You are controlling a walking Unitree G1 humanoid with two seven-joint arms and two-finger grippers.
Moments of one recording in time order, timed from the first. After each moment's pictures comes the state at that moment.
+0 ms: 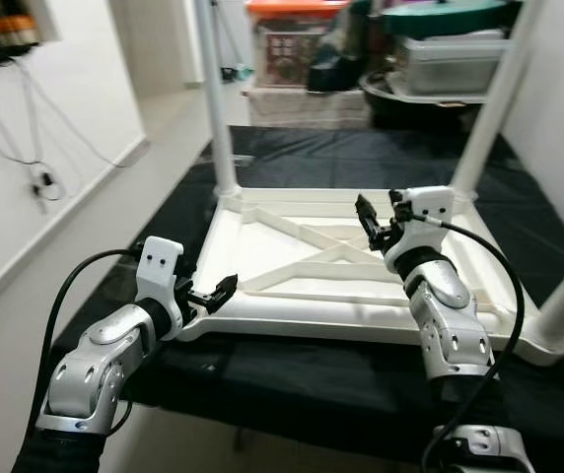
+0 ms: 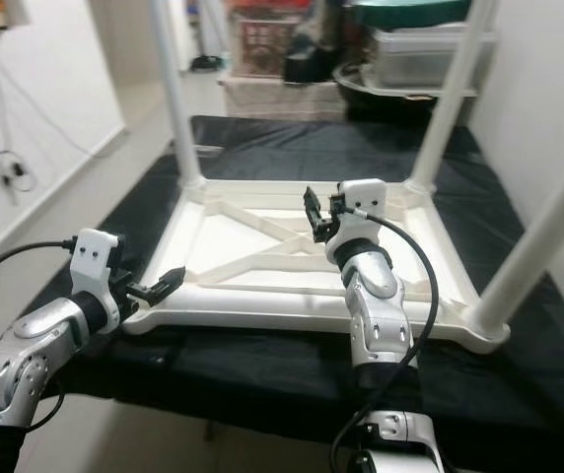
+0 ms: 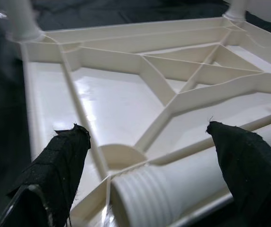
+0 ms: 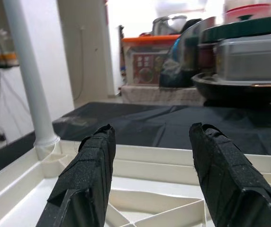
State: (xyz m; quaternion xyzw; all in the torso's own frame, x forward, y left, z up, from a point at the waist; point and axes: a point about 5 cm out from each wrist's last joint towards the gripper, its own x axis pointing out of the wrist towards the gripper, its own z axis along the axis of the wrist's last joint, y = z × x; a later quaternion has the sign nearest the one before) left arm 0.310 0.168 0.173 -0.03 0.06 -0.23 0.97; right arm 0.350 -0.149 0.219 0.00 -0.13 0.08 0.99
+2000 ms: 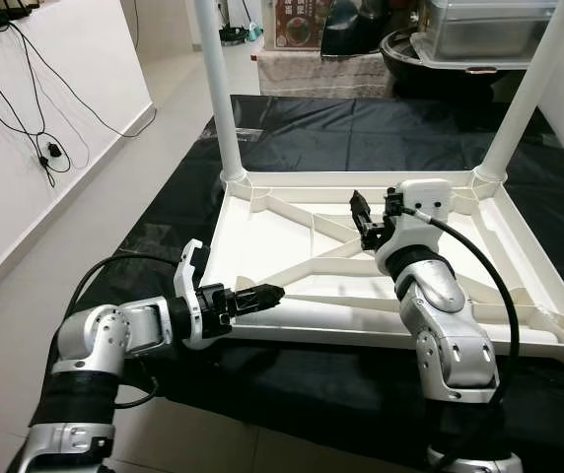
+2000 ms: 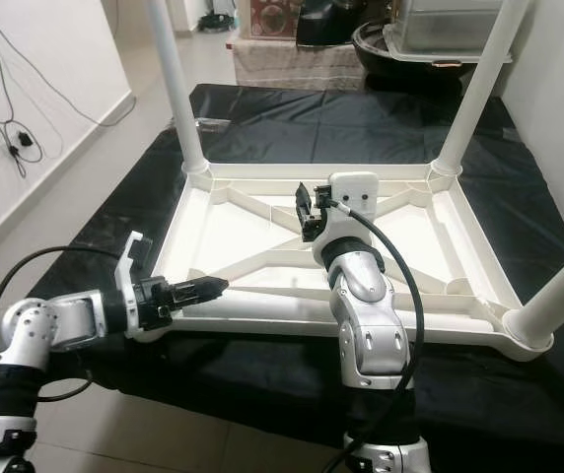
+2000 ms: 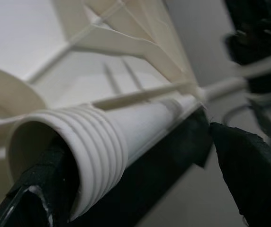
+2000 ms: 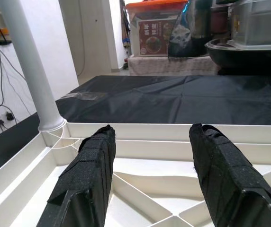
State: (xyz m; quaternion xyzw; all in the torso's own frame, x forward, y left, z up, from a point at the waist) left arm 0.307 0.137 0.174 -0.30 0.25 -0.47 0.79; right arm 0.327 -0.141 0.233 0.00 -0.10 0.05 0.99
